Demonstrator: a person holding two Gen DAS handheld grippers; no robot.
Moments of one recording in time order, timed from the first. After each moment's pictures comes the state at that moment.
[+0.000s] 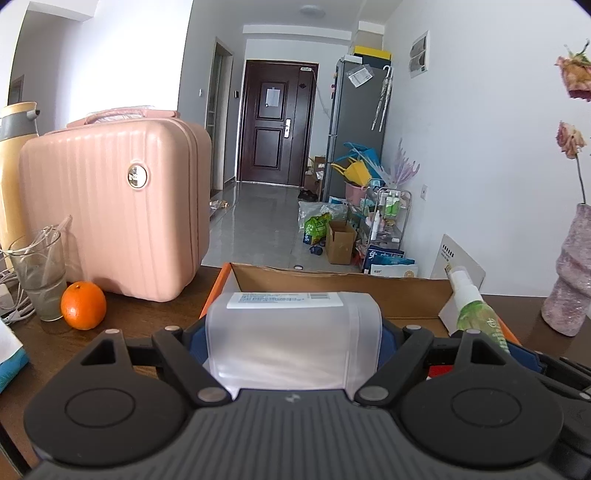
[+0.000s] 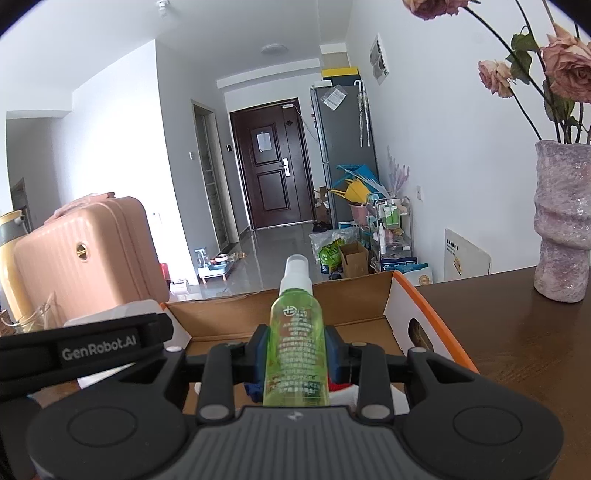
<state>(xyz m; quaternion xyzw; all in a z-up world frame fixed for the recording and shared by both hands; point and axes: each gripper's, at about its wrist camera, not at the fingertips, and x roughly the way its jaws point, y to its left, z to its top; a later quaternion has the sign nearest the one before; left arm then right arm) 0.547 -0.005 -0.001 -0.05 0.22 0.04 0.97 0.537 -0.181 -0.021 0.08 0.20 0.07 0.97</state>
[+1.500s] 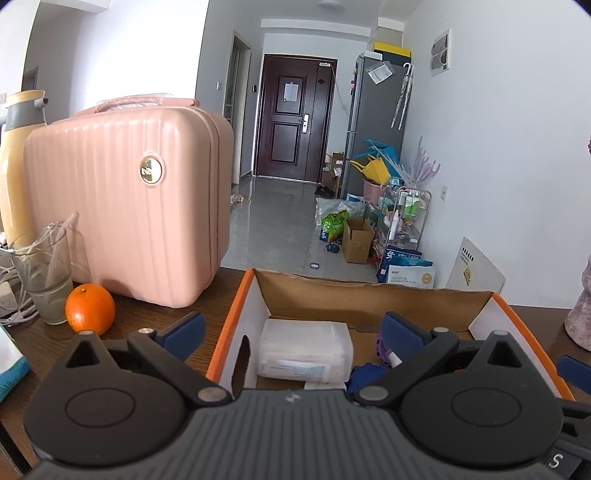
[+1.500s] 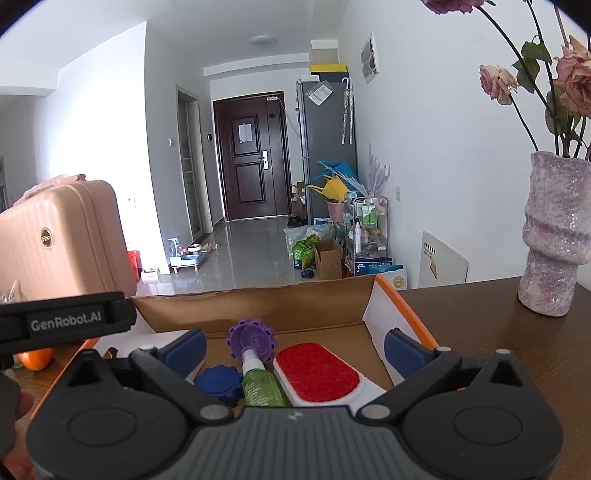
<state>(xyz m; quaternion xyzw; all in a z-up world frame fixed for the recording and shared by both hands) 0.571 0.015 -0.003 -0.06 0.23 0.06 0.97 0.548 -0.172 -0.021 0.04 0.21 0.03 0.98</state>
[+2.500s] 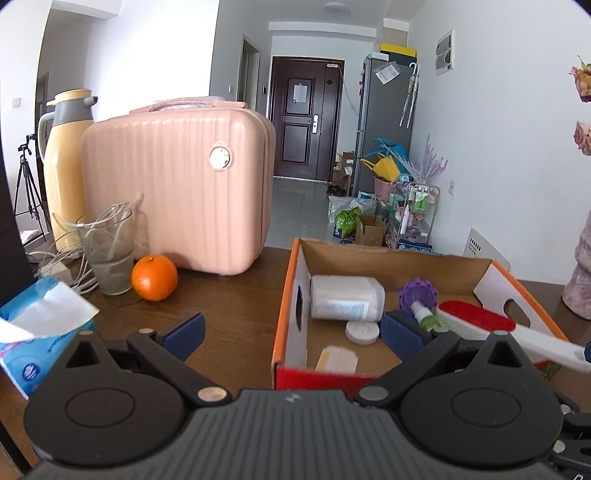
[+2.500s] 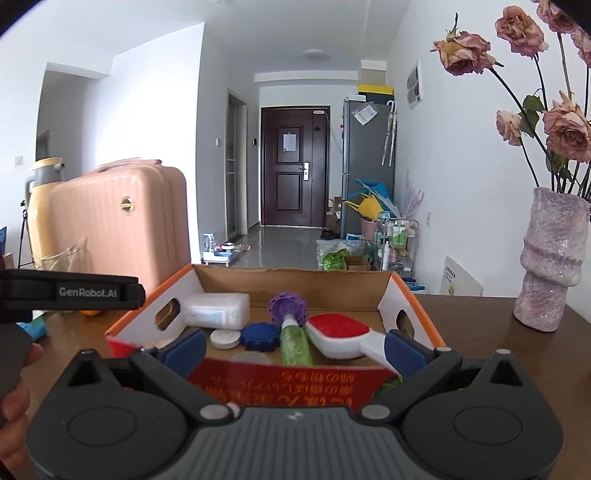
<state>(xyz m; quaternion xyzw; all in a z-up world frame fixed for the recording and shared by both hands) 0.480 0.040 -0.004 -0.05 0.23 0.08 0.97 0.442 -0.164 -0.017 -0.01 0.18 0.09 0.98</state>
